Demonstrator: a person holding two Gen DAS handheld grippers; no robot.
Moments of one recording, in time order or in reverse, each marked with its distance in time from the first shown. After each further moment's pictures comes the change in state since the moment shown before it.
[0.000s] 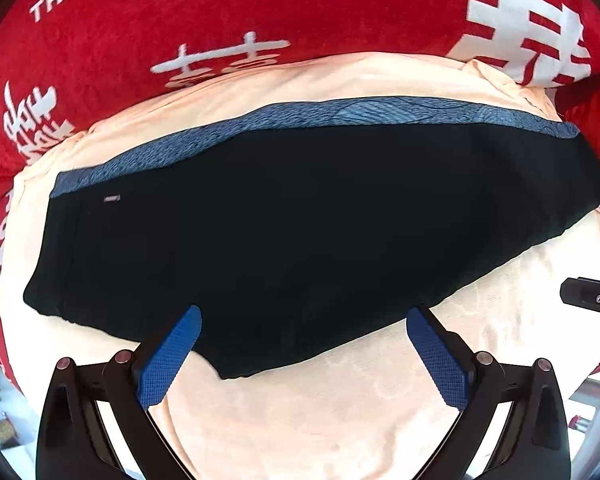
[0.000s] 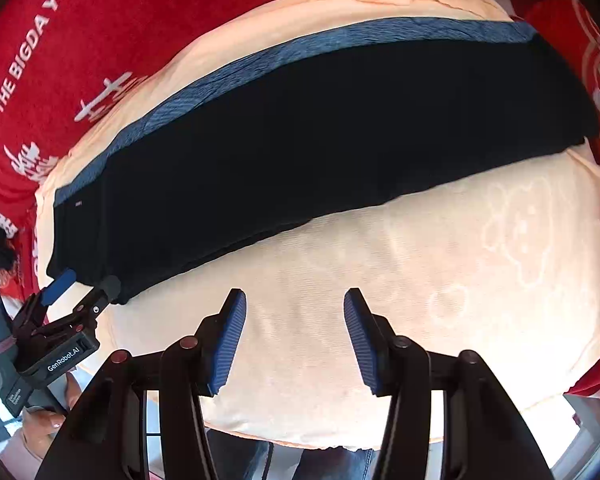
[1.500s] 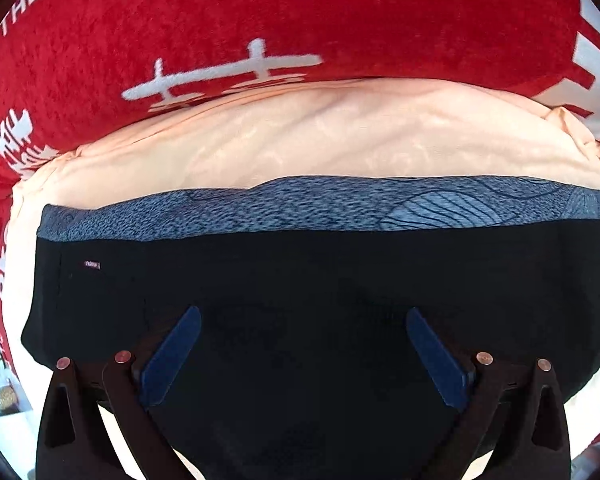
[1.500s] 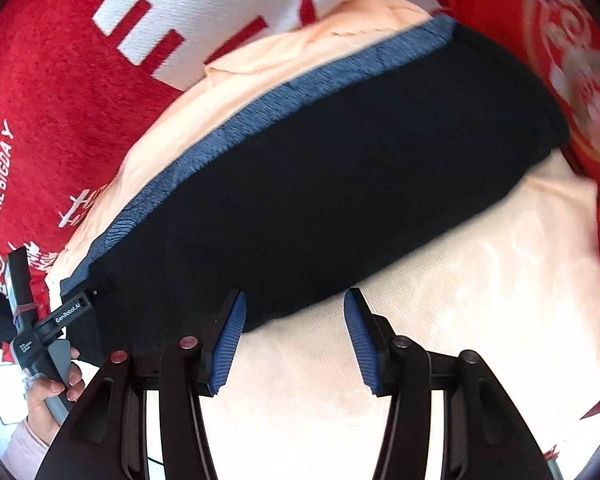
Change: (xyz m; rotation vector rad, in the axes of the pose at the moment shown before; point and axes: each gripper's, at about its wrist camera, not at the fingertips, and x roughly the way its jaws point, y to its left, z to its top) left arm 0.060 0.007 0.093 -0.096 0.056 0.100; right arm -0.001 -0.095 0.047 0.182 -0.153 0.085
